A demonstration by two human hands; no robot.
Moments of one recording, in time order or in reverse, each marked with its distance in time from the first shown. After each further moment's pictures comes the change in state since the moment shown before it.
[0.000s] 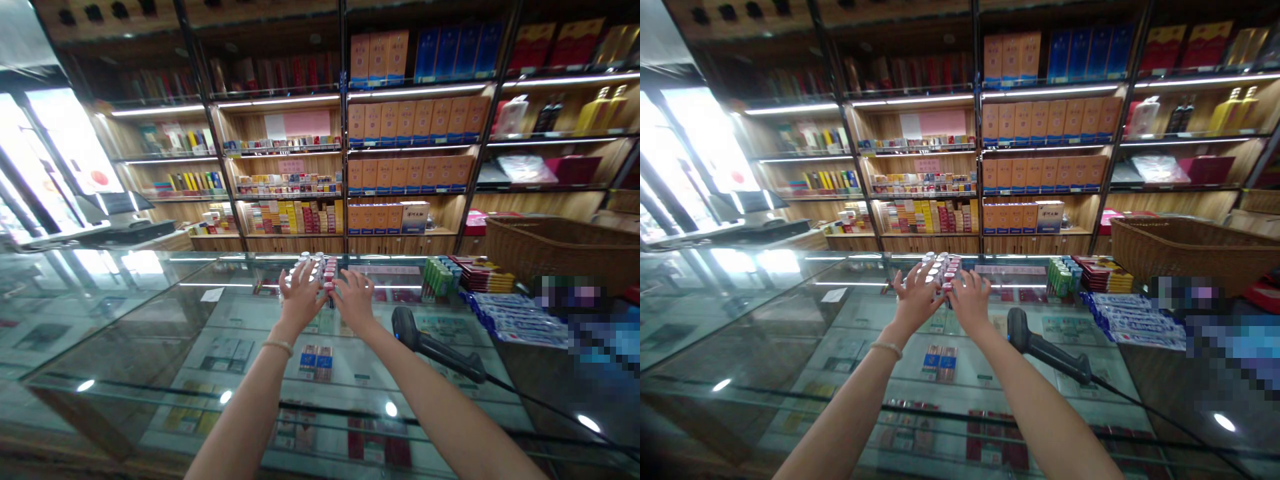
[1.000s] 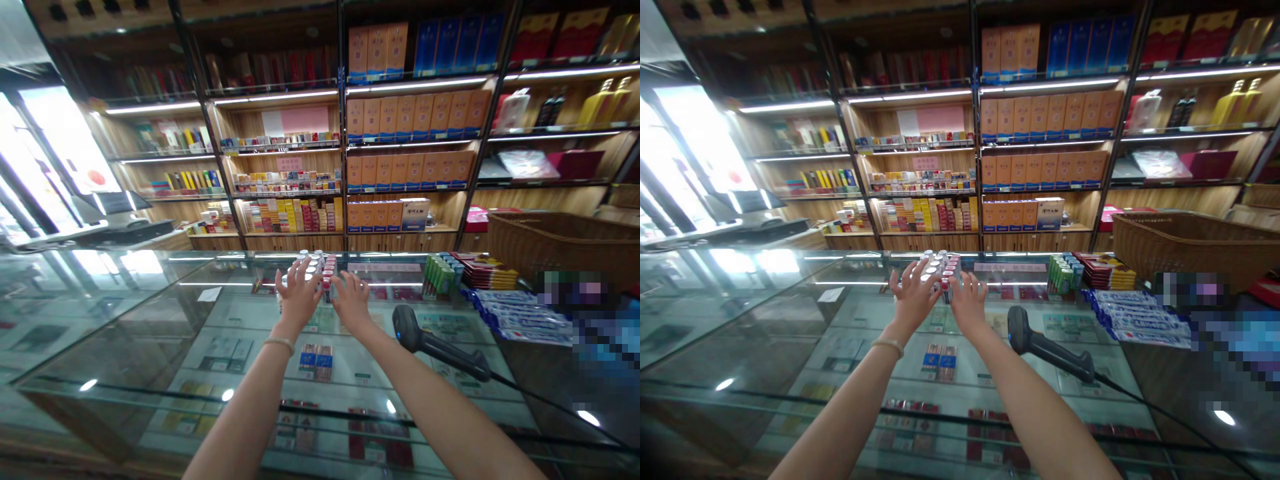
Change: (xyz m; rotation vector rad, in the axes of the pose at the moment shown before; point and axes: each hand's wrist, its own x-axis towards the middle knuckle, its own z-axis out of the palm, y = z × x) left_hand -0.001 -0.001 0.012 0.030 0.096 -0.037; right_hand -0.008 0.002 0.027 -0.090 -0.008 0.021
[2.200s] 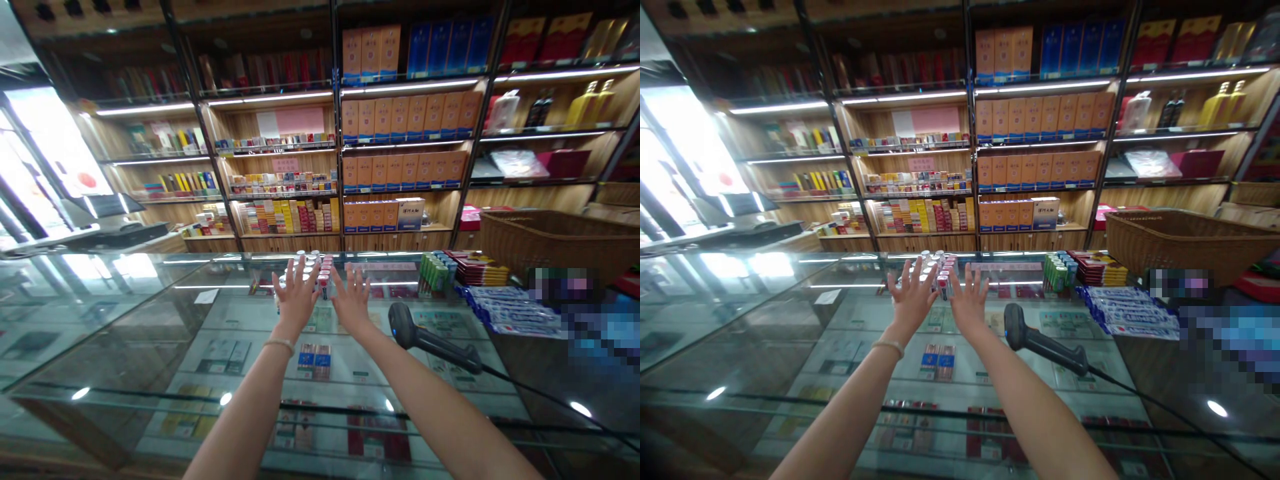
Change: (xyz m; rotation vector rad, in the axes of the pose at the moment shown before) left_hand -0.002 0.006 -0.004 0.000 -0.097 -0.038; right_hand -0.005 0.001 -0.001 -0.057 -0.060 0.078
